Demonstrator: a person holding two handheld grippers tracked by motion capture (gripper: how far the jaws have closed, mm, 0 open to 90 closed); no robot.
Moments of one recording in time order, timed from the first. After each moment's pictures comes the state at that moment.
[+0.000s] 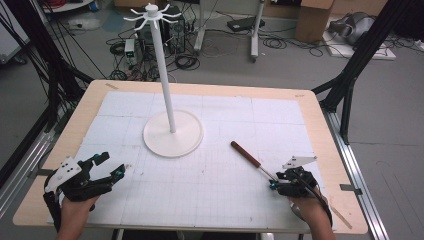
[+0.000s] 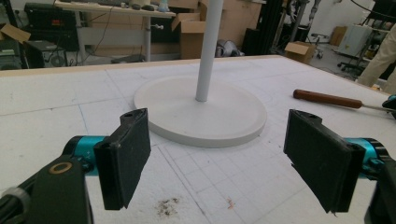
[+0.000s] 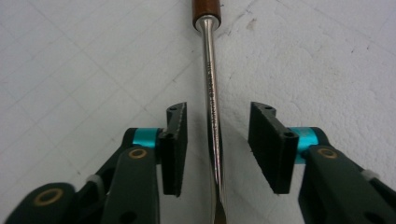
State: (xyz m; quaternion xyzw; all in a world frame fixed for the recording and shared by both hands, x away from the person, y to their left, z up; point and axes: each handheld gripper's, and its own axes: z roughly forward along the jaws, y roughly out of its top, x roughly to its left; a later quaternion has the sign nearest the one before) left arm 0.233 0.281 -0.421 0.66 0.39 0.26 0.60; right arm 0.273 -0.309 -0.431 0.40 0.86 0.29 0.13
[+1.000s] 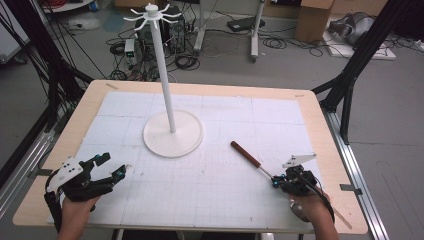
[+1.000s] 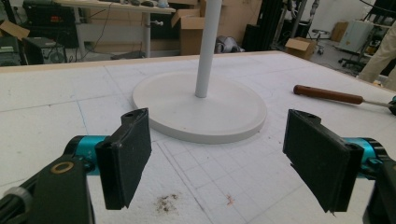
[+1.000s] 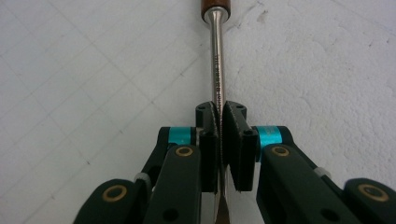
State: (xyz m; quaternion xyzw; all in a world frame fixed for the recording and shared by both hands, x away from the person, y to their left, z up) left arm 0.233 0.279 -0.423 0.66 0.39 0.26 0.59; right arm 0.277 -0.311 -0.430 0.39 0.87 0.29 0.10
